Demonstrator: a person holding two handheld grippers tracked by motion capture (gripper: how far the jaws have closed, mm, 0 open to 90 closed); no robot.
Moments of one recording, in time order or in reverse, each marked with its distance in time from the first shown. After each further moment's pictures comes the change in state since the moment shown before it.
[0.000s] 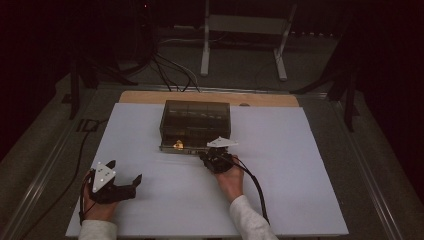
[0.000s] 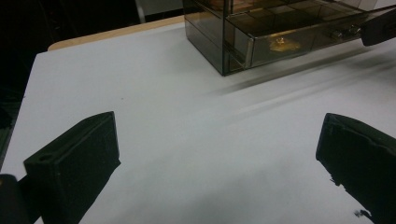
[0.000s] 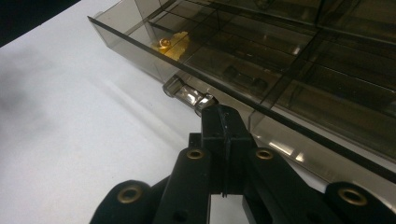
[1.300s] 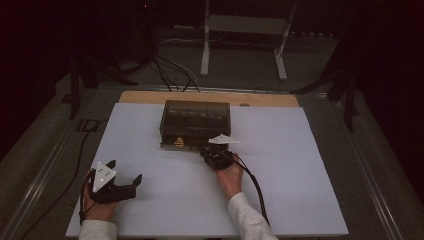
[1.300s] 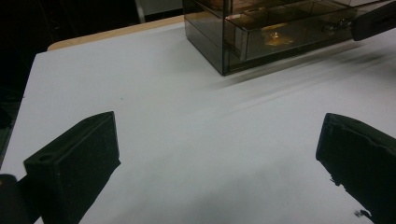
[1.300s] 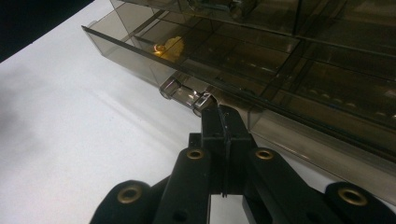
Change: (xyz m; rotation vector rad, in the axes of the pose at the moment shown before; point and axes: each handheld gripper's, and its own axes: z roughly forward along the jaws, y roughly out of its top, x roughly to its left) left arm 0.000 0.000 0.001 0.001 0.000 0.000; right arm -0.007 0.003 0.006 -0.025 -0.013 0.053
